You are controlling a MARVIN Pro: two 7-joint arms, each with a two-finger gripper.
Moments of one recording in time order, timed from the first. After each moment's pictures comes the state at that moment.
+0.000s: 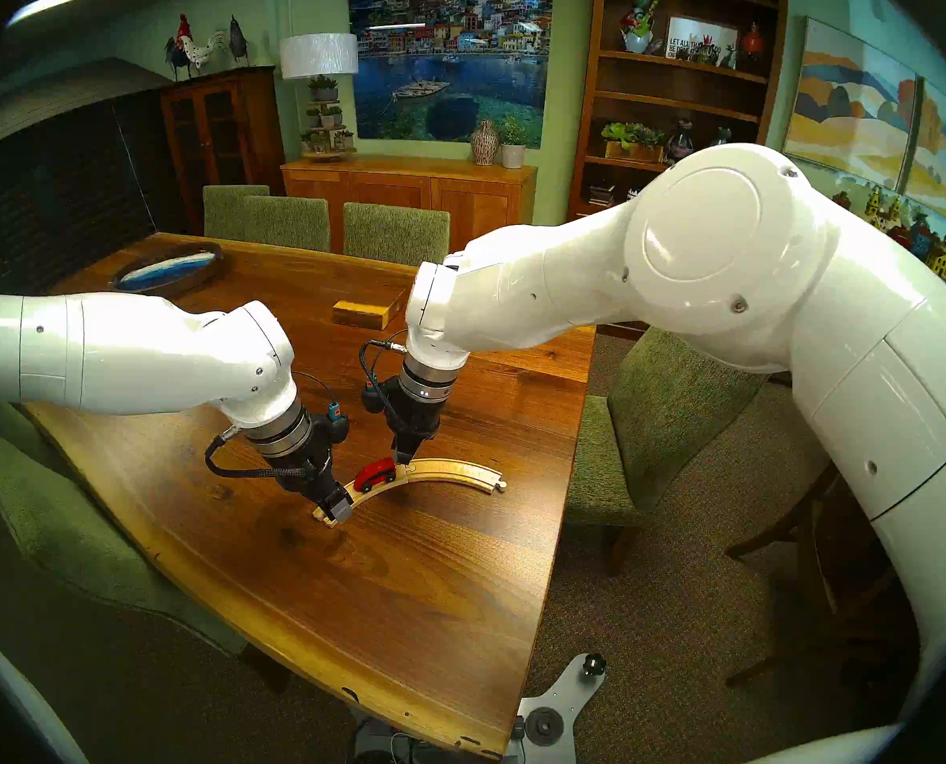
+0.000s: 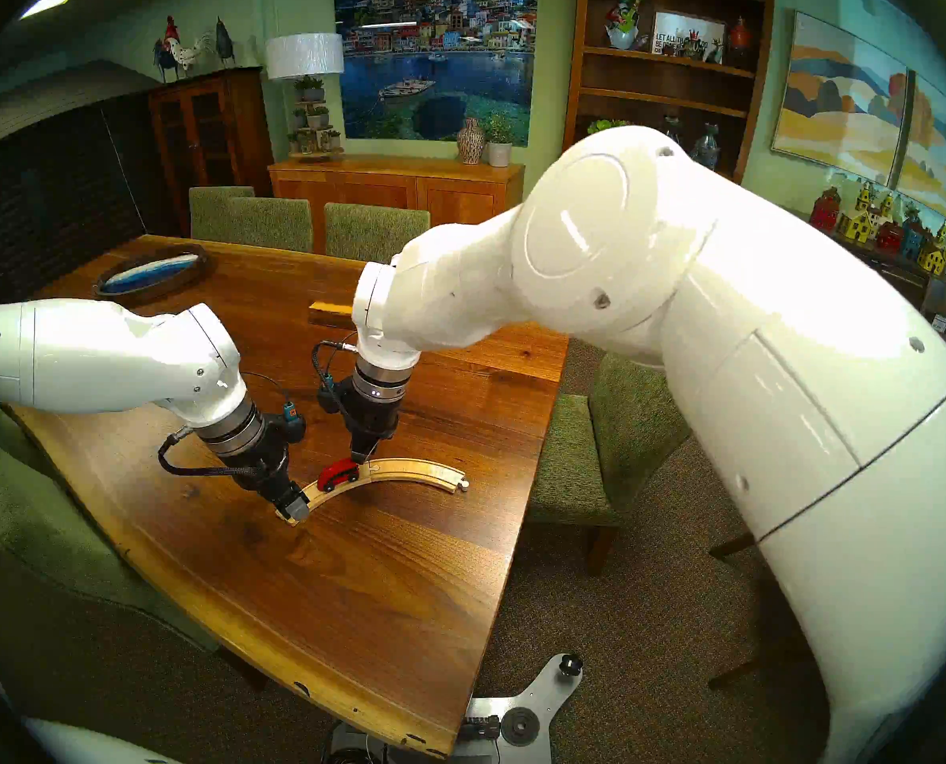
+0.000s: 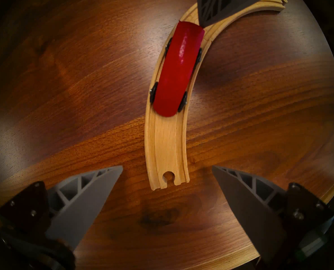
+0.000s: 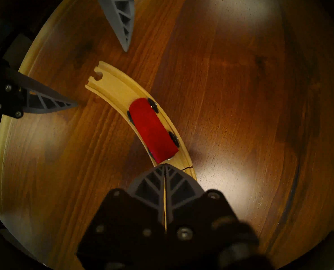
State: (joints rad) left arm -0.30 -0.62 0.75 -1.74 -1.61 0.91 -0.08; right arm 0.20 -1.80 -1.02 -0.86 1.64 0.43 0.81
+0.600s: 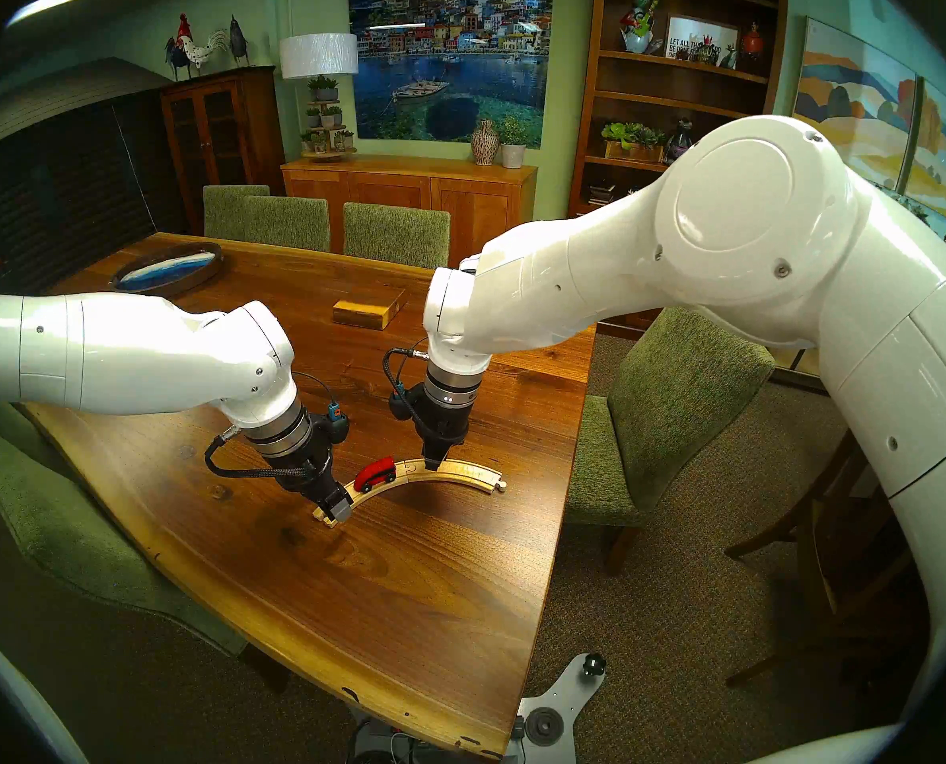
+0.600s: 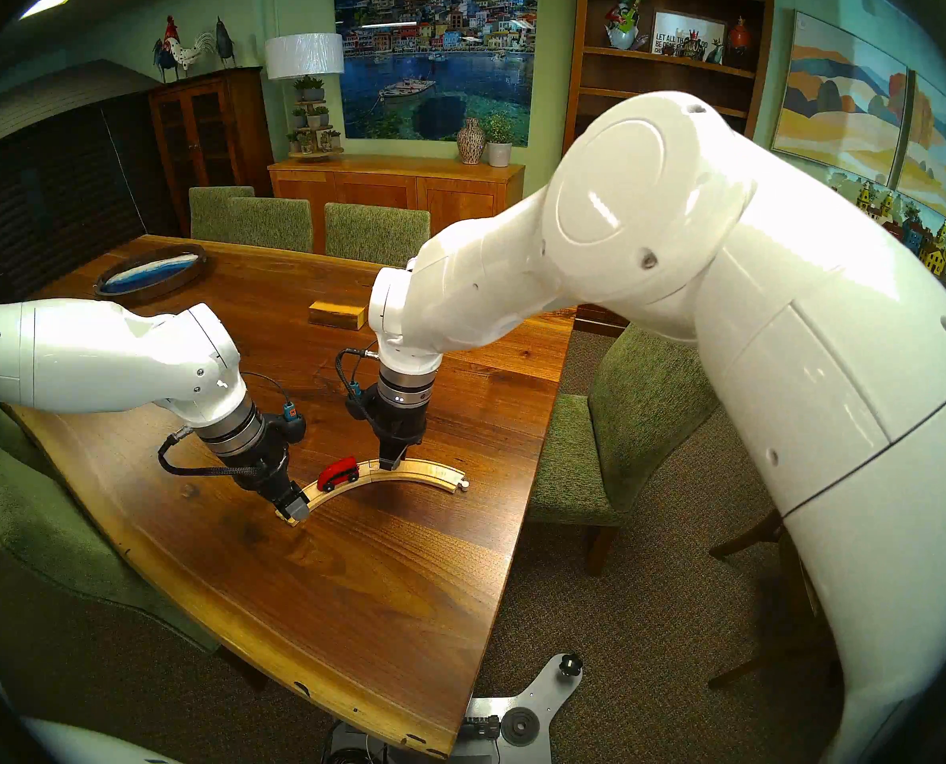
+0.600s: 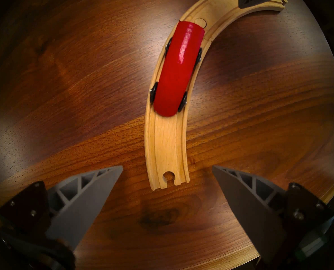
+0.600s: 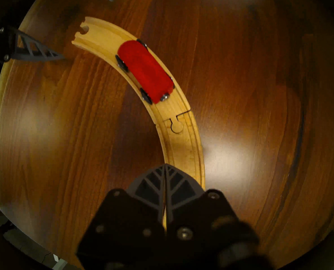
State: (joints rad) left arm -0.30 -0.62 0.75 -1.74 -1.61 0.91 -0.08; right arm 0.26 -1.73 -1.05 -1.00 1.67 0.50 0.74
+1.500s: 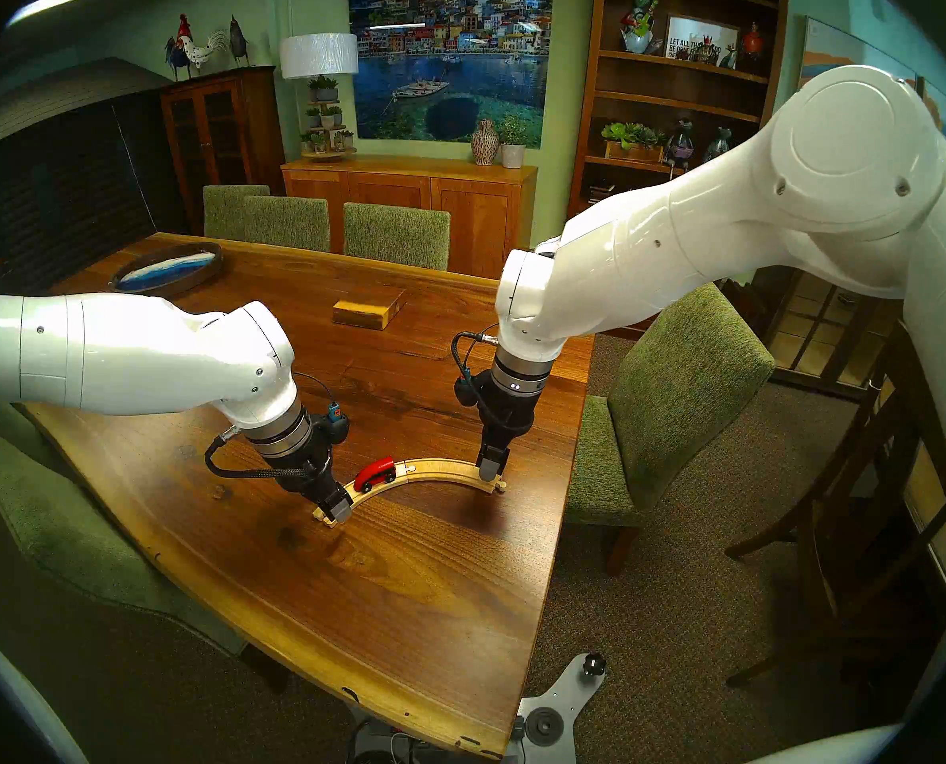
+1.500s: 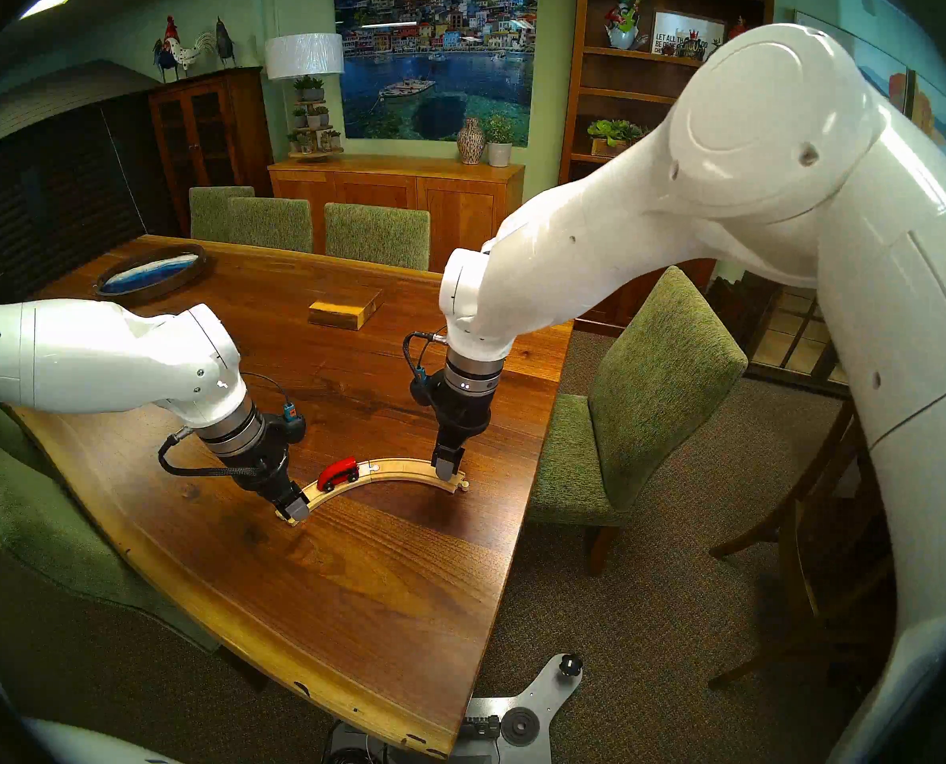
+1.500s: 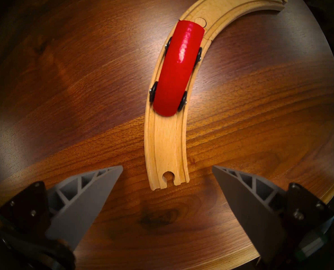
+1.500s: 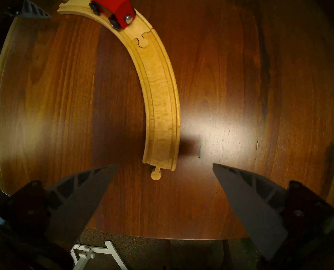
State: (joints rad) left arm -0.29 -0.62 0.75 -1.74 -1.61 0.91 -0.08; right arm 0.43 -1.53 -1.08 -1.27 1.73 0.51 0.63
